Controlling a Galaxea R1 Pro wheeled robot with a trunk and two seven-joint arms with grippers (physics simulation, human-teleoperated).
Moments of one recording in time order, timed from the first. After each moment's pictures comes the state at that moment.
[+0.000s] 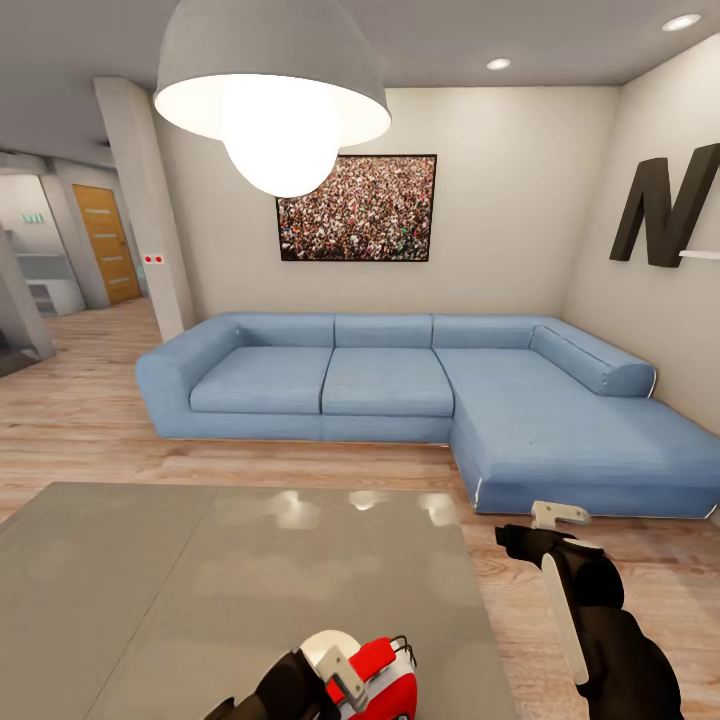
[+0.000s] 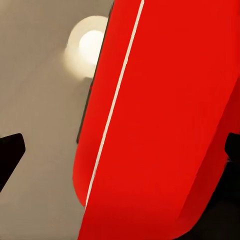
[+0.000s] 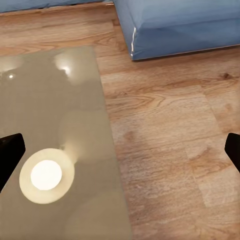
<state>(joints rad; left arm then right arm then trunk) -0.33 0.00 -0.78 -1.09 0.01 1.00 0.00 -0.33 0.03 -0.15 -1.53 0.02 0.92 -0.12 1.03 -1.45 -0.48</state>
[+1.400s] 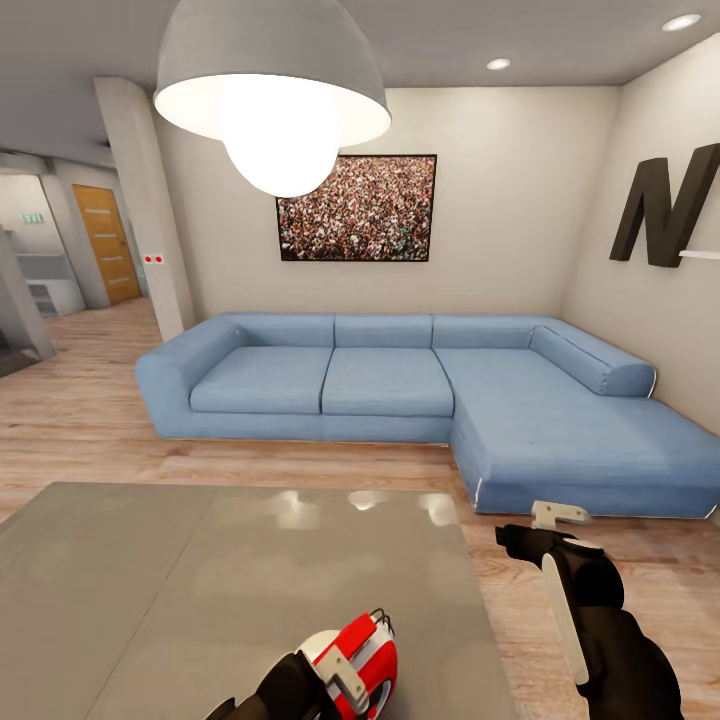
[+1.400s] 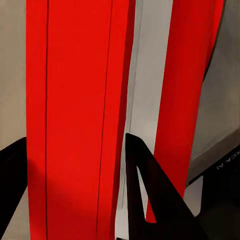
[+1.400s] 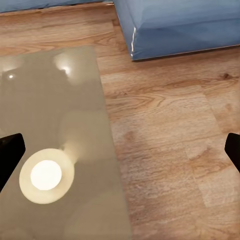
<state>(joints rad) -0.33 0.00 -0.78 -1.08 0.01 1.00 0.00 -0.33 0.03 -0.15 -1.53 0.02 0.92 -0.12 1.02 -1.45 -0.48</state>
